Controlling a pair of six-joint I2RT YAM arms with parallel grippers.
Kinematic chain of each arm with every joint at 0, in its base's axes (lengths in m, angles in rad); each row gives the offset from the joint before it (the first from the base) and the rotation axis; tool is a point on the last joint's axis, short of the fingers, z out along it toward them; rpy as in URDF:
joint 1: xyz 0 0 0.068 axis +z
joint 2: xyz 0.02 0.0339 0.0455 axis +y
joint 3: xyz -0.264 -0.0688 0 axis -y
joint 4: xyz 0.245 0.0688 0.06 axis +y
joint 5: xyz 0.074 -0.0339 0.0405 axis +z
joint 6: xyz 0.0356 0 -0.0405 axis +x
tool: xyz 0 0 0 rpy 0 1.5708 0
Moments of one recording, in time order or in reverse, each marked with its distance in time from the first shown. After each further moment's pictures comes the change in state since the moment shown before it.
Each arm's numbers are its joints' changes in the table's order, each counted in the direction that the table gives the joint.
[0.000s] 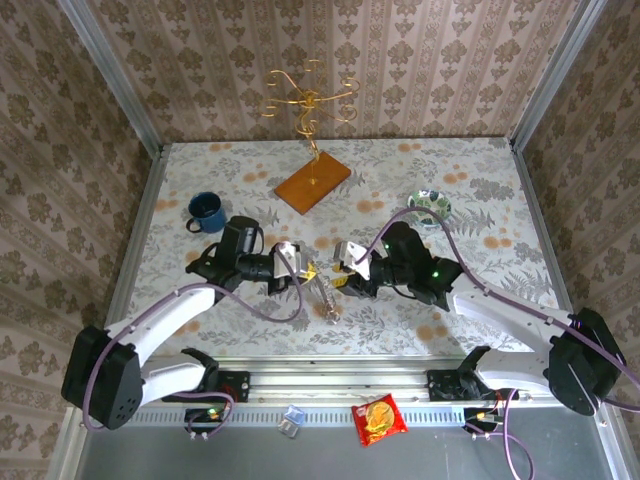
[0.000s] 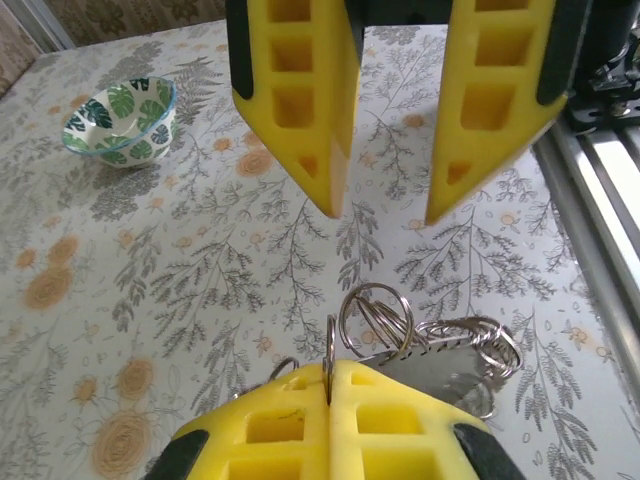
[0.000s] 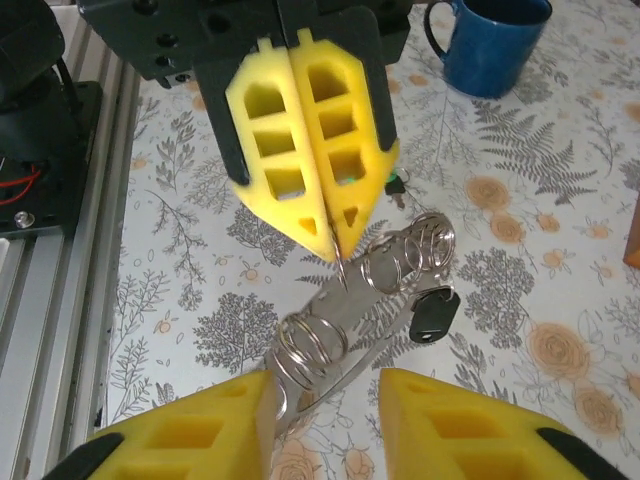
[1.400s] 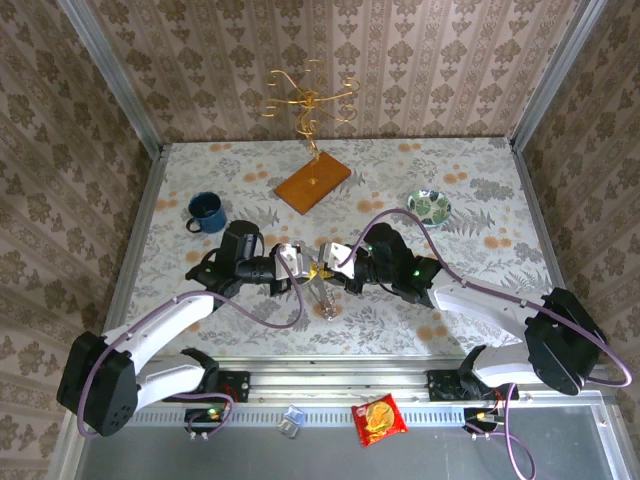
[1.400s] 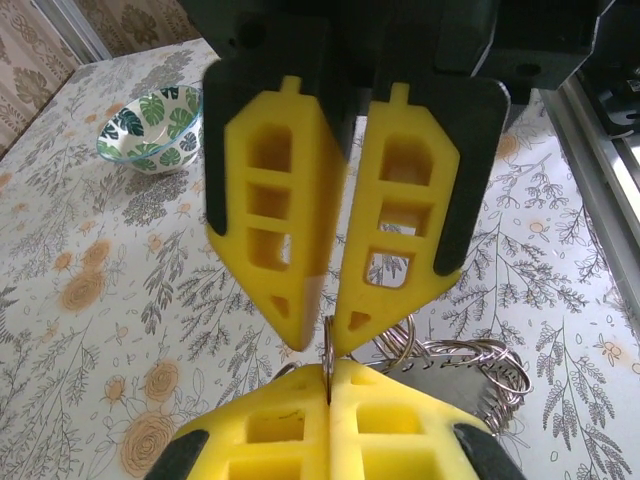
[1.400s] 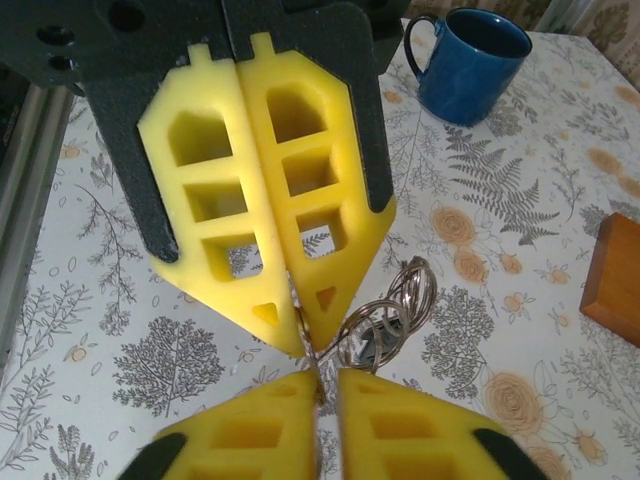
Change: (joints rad) left arm -0.029 -0.034 -0.045 -0.092 0.054 -0.060; right arm 0.052 0.130 0.024 -0.136 -0.108 -0.055
